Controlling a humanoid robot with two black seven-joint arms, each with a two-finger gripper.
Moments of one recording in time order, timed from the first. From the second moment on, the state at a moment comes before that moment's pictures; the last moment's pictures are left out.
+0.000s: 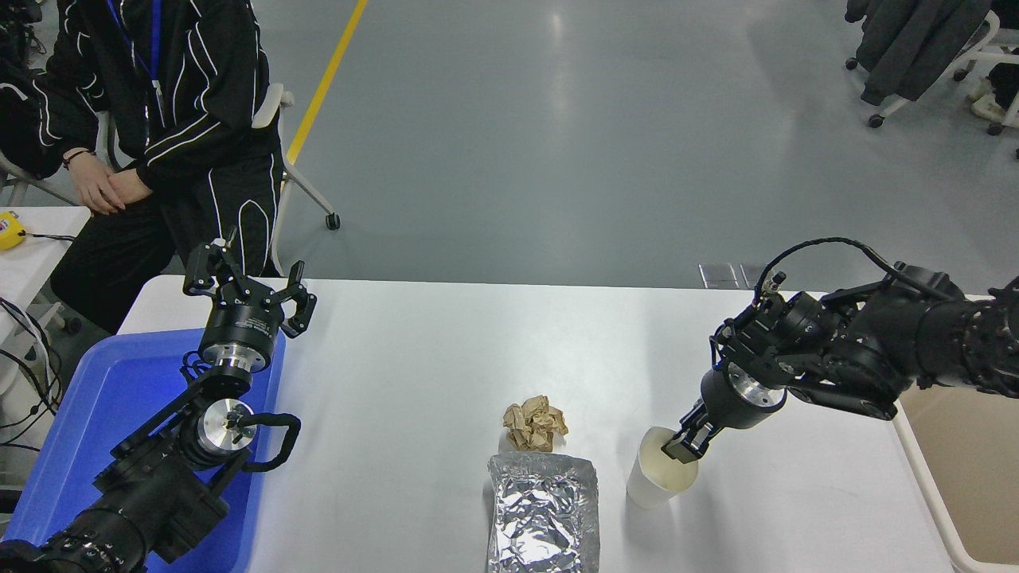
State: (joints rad) left arm -0.52 0.22 -1.05 -0.61 0.18 -0.33 -0.58; right arm 1.38 -0.22 -0.89 0.87 -1.31 0.21 0.53
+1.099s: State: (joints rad) left arm -0.52 0.22 -1.05 -0.61 0.18 -0.33 -0.58; right arm 1.55 -0.31 -0.71 0.56 -0.93 0.22 0.65
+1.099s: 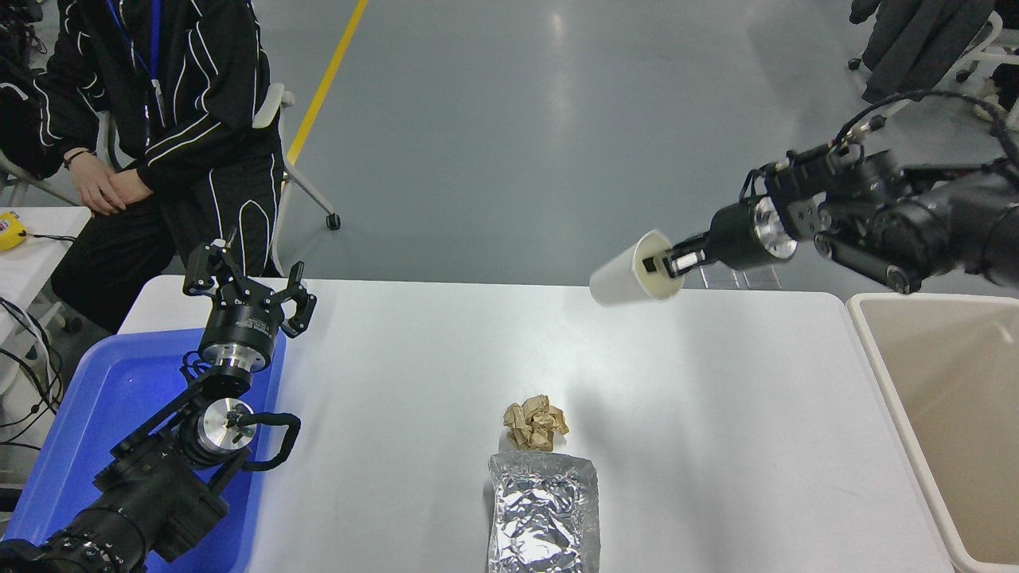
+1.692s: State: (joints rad) left arm -0.52 0.22 -1.05 -0.61 0.18 -0.33 -0.58; right arm 1.34 -0.34 -0.64 0.06 -0.44 0.23 0.62
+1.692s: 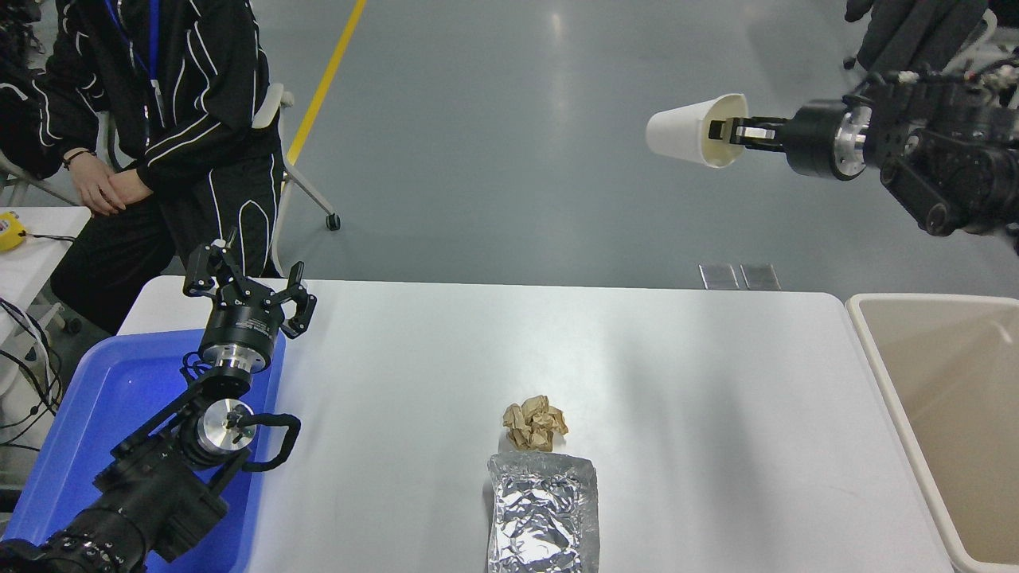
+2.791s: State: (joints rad) left arm -0.52 0.22 -1.05 -0.61 0.18 -0.33 -0.58; right arm 0.85 -0.55 -0.11 -0.13 -0.32 0.09 0.25
